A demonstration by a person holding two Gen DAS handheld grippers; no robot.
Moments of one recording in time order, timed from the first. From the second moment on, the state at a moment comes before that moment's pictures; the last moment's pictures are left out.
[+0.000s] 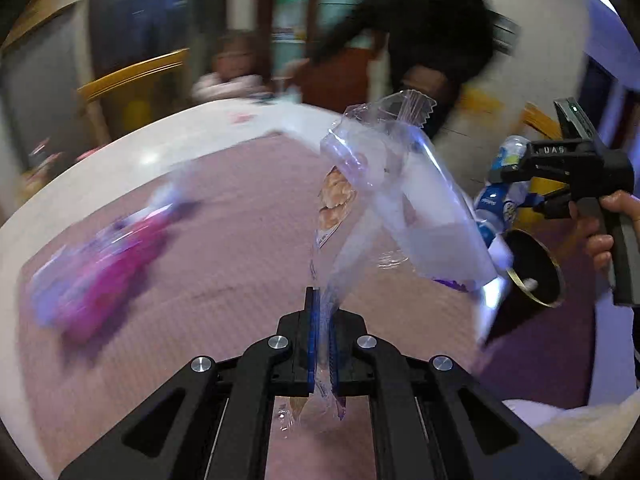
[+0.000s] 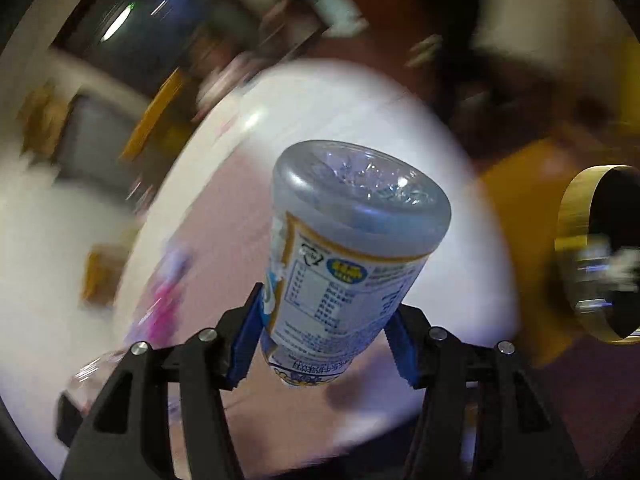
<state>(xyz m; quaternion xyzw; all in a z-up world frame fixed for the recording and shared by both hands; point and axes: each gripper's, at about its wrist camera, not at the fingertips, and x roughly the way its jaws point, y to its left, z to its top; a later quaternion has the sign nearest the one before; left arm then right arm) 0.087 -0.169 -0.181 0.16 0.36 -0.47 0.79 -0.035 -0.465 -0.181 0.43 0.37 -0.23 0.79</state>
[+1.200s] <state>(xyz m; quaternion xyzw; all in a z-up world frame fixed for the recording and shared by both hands) -0.168 -0.580 -0.308 0.36 0.39 -0.66 0.53 -0.357 -0.632 -0.322 0.56 0.29 -0.49 0.61</state>
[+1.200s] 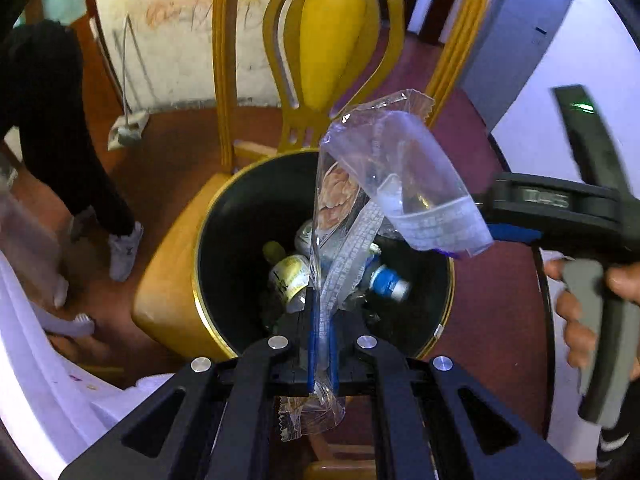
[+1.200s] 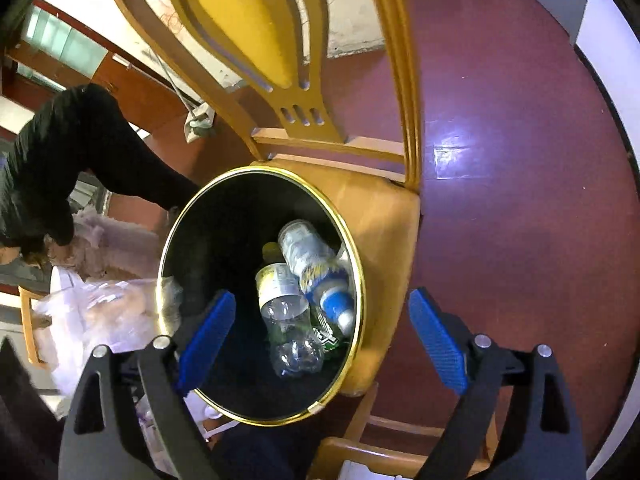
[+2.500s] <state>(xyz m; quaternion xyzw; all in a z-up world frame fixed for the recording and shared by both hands) -0.061 -0.369 -0.130 0.23 0.29 -0.46 0.81 -0.183 -0.548 -0.207 0.45 0.30 -0.33 0.77</state>
